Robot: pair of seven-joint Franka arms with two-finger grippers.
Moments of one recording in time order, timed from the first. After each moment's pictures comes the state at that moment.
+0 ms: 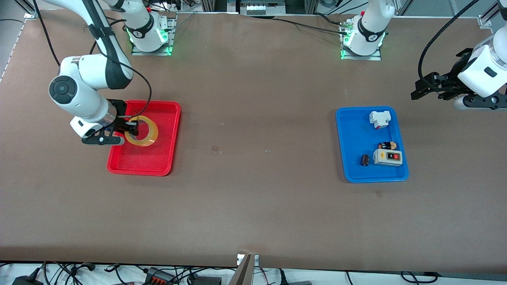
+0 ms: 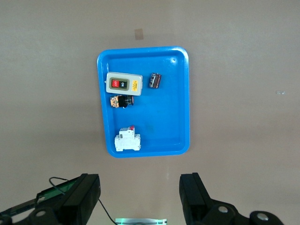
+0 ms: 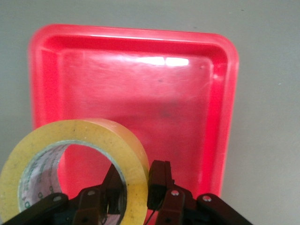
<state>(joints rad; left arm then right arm) -0.06 0.02 0.01 -1.58 -0.02 1.49 -0.07 0.09 0.19 -0.02 -2.22 -0.03 2.36 0.07</state>
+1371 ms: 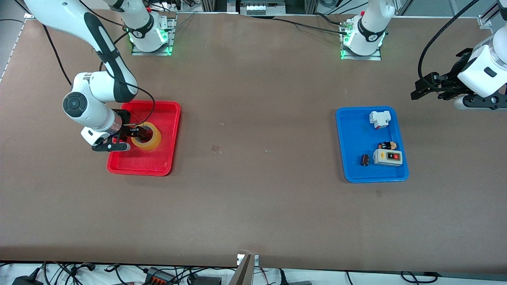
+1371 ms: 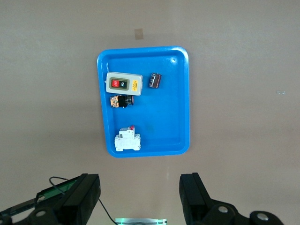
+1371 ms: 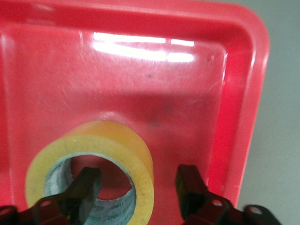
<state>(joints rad) -0.06 0.02 0.01 -1.58 -0.02 1.49 -0.07 0.05 0.31 0.00 -2.22 -0.02 2.50 0.03</state>
